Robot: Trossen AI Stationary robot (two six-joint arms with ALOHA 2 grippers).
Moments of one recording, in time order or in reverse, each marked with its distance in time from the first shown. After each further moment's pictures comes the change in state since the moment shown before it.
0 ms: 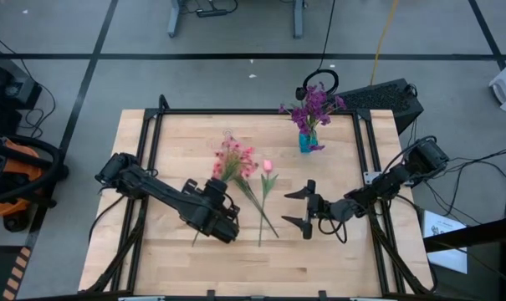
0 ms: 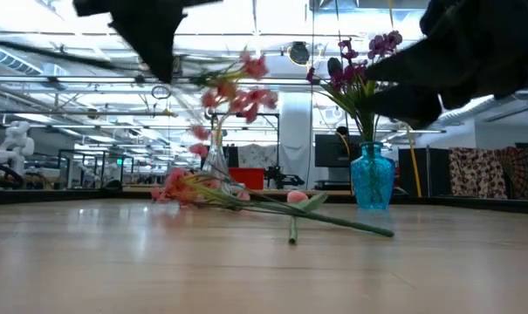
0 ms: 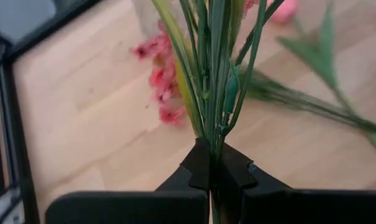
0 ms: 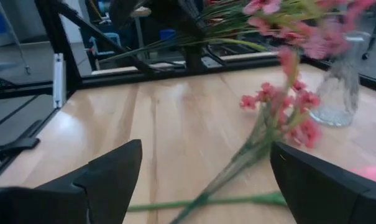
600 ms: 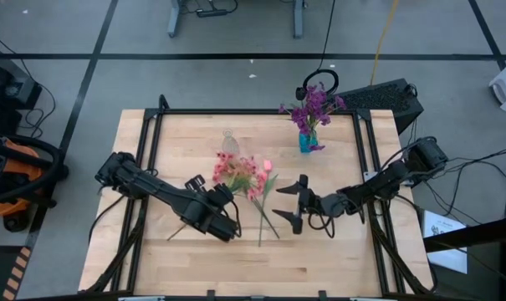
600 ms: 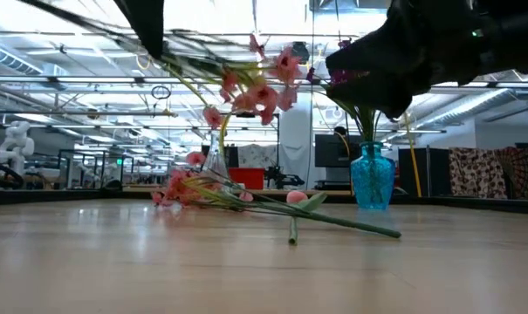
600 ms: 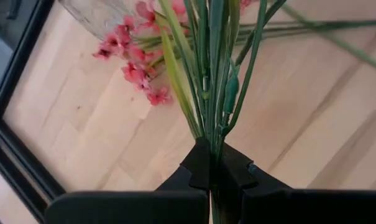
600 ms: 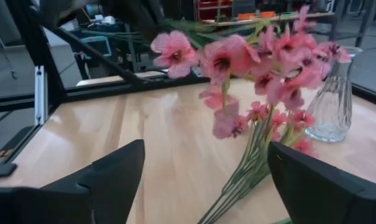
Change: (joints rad) left arm -0.002 -0.024 0.127 -0.041 0.193 0.482; right arm -0.091 0.000 0.117 -0.112 -0.055 -0.008
